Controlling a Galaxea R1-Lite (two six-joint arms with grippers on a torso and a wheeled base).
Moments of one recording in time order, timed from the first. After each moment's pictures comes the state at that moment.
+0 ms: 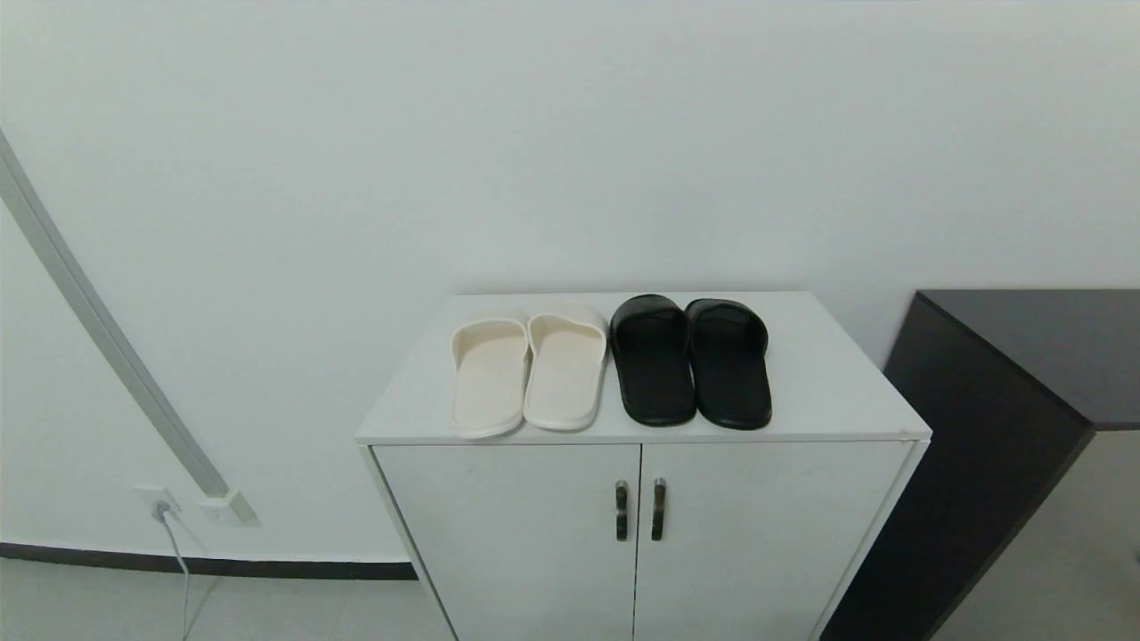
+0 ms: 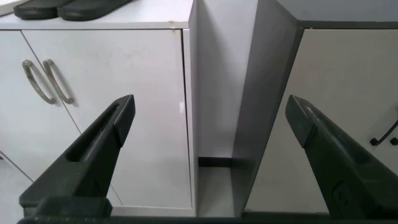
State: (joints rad) left arm 0.00 0.00 0.00 0.00 -0.01 0.01; right arm 0.00 0.00 0.00 0.00 0.05 -0.03
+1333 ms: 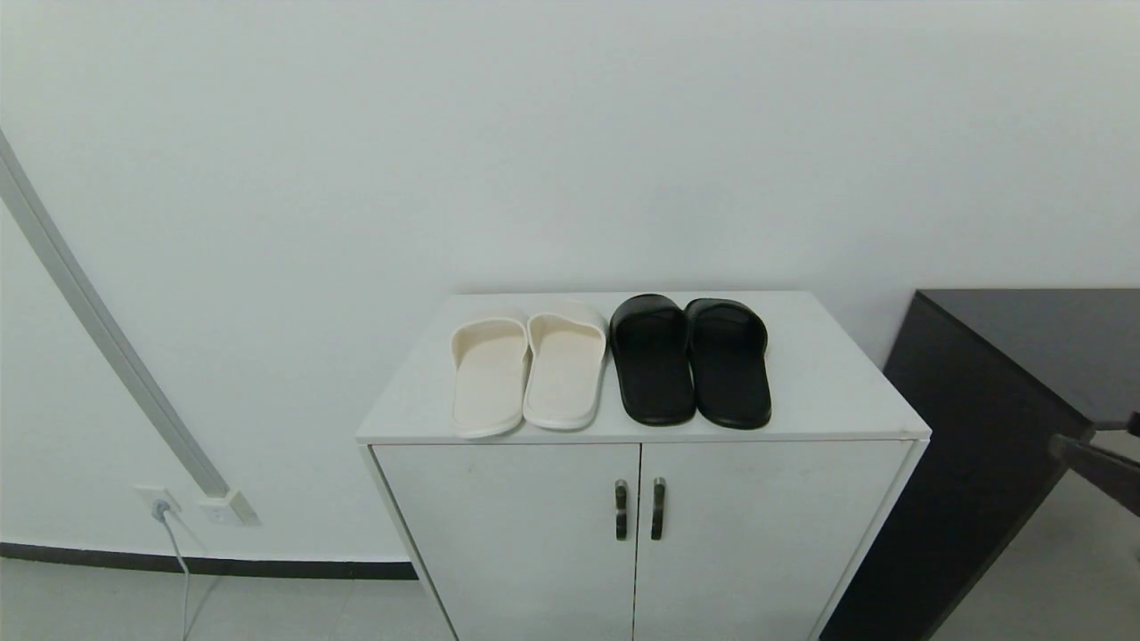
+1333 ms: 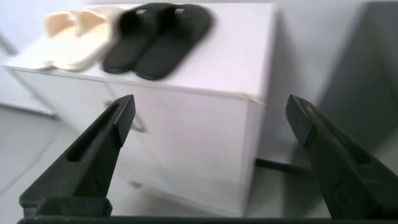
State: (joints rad) left arm 0.00 0.00 0.00 0.00 -0.01 0.02; right arm 0.40 0.92 -0.46 -0.29 -0.05 0.11
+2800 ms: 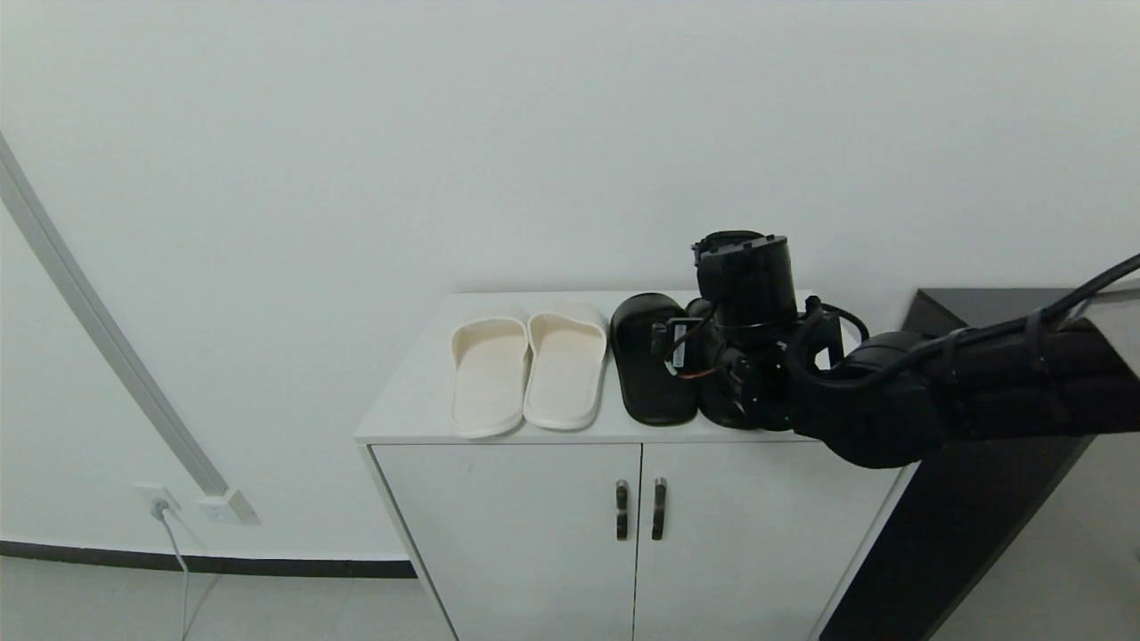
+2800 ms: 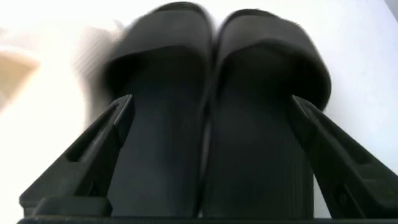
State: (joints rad) left arm 0.00 0.00 0.00 0.00 -0.01 0.01; right arm 0.73 2.01 -1.39 -0.32 -0.64 0.26
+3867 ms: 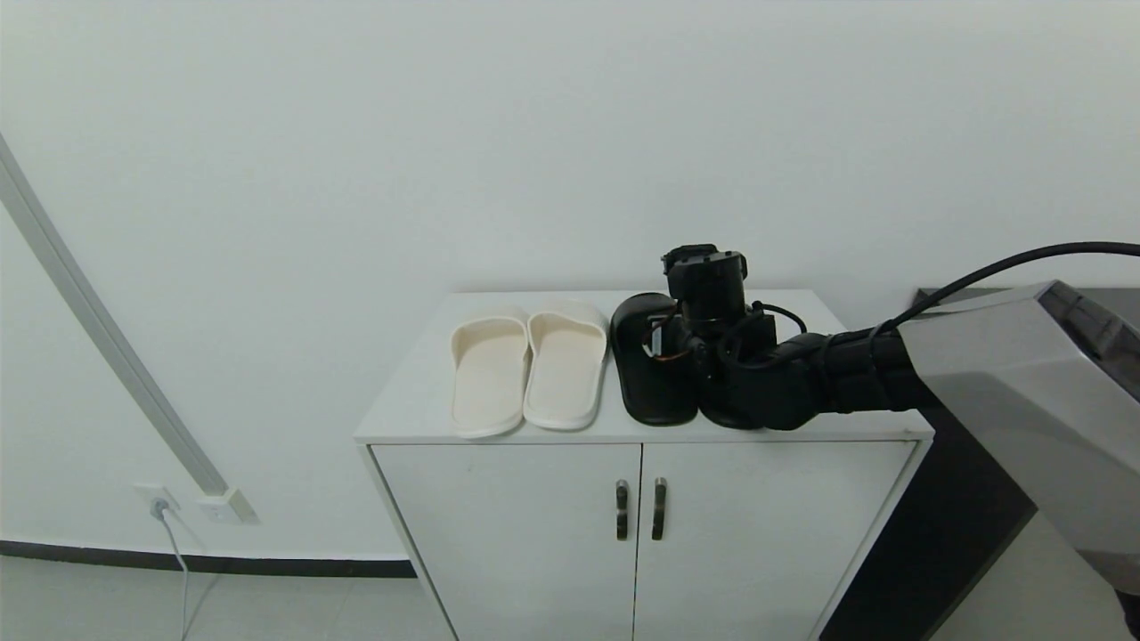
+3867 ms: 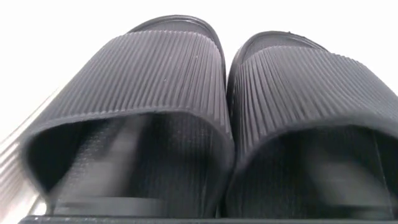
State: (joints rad) left arm 0.00 0.00 0.00 0.00 -0.01 0.01; right arm 0.64 2.27 -1.69 -0.34 -0.54 0.15
